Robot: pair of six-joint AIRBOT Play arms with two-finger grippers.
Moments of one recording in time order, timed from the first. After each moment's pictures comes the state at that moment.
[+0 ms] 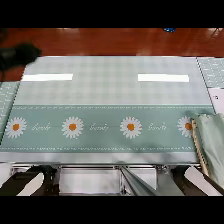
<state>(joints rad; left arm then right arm) 0.02 -0.99 1.23 1.05 -0.79 -1.45 -0.65 -1.09 1.53 -1.37 1.46 1.59</state>
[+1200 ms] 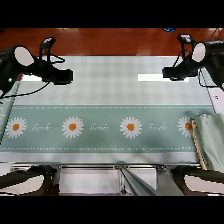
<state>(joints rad) -0.14 -1.37 1.32 1.30 -1.12 -1.56 0.12 -1.45 1.45 -1.67 1.19 1.73</state>
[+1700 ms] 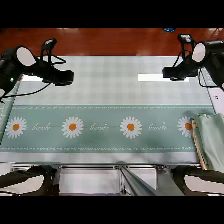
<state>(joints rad) -0.14 -1.38 1.32 1.30 -1.13 -1.57 0.12 -1.45 1.45 -1.67 1.19 1.73</state>
